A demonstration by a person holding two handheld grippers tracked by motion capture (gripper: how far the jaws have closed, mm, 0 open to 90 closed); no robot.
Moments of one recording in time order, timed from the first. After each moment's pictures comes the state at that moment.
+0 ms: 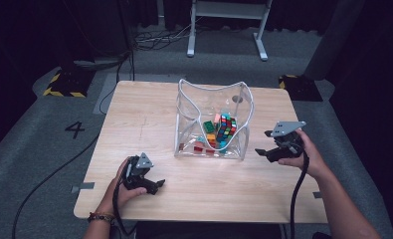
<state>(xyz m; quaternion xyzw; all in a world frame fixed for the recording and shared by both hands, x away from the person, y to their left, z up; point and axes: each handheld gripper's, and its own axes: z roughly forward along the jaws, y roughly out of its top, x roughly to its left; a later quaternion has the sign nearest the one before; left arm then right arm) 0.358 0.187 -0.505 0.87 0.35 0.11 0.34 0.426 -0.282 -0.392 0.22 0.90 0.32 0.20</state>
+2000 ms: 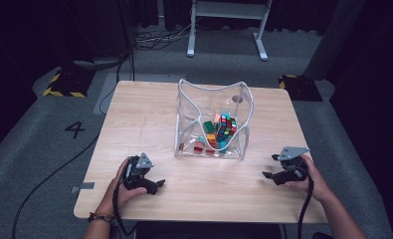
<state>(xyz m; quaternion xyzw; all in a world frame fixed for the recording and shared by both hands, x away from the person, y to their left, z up) 0.358 0.187 -0.505 0.87 0.35 0.11 0.34 0.397 -0.326 -0.475 0.26 0.90 0.31 0.16</state>
